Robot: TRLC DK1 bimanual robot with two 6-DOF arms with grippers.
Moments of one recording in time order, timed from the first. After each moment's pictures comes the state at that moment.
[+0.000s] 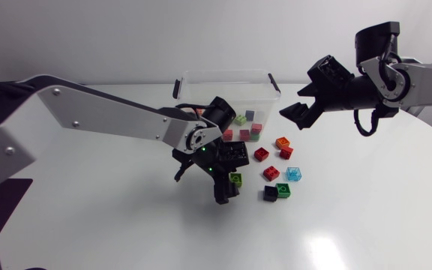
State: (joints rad) left arm -0.70 2.11 1.38 -0.39 0.28 0.81; right arm 0.09 1.60 1.10 -0.17 -0.36 -0.63
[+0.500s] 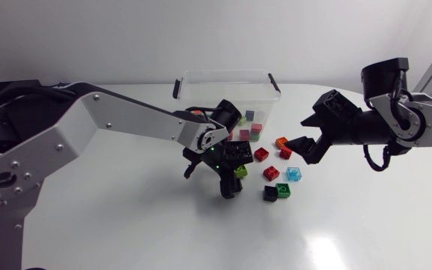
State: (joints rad) left arm -0.70 2.22 1.48 -0.36 0.25 0.81; right arm 0.08 1.45 0.85 -0.16 -0.38 -0.66
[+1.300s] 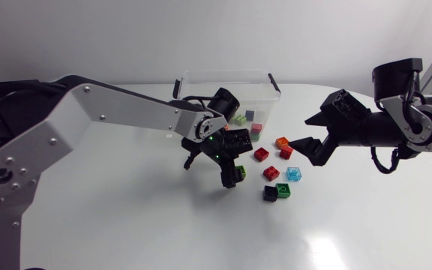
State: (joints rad) left arm -0.68 2.21 1.54 -0.39 0.25 0.77; right arm 0.06 1.40 0.82 -0.16 -0.41 -0.69
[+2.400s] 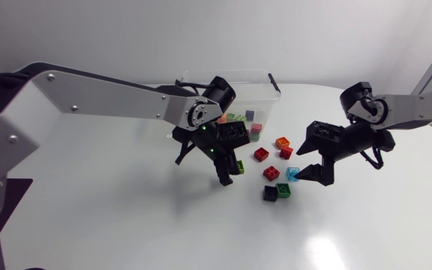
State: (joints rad) left arm -0.67 2.12 1.53 -0.54 0.30 0.73; right arm -0.02 1.80 1.05 -0.53 -0.44 -1.22
